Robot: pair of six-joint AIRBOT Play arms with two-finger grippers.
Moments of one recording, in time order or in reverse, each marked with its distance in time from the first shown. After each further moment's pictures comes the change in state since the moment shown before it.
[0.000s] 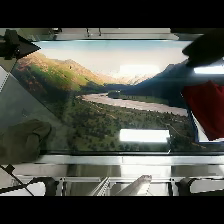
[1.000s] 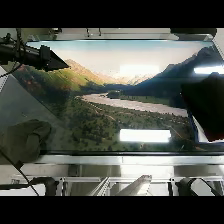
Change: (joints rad) left arm -0.192 -0.080 0.000 0.000 -0.168 0.001; right arm -0.210 0.609 -1.184 -0.700 0.068 0.516
